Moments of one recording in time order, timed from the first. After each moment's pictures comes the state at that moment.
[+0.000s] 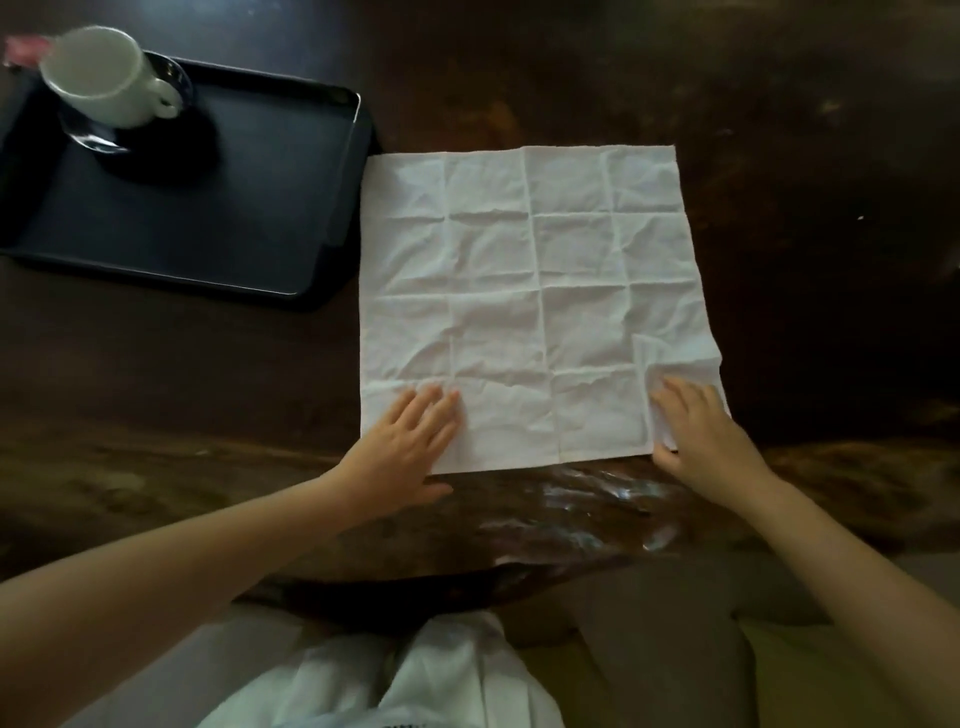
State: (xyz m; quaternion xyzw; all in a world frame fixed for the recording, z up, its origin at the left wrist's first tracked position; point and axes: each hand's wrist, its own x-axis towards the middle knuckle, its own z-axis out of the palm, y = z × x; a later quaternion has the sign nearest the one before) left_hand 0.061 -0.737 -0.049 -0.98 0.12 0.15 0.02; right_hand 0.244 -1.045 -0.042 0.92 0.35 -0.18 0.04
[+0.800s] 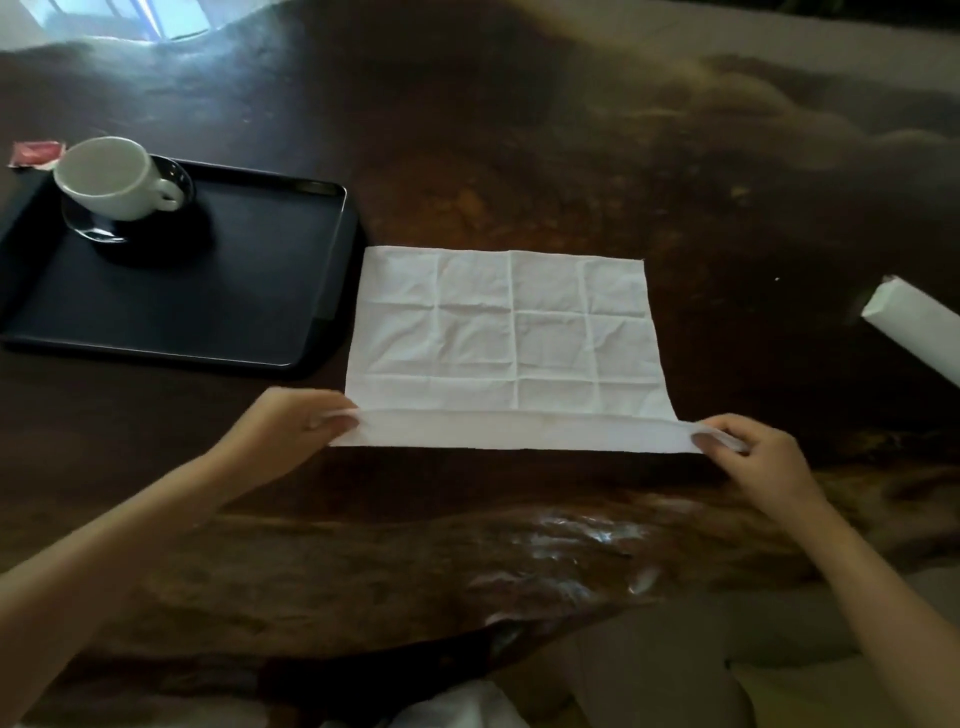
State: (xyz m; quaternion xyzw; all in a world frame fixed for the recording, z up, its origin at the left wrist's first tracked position) left_hand 0.080 -0.633 0.024 -0.93 -0.10 0.07 -0.34; right_hand 0.255 -1.068 0.035 0.93 0.14 -0.14 -0.30
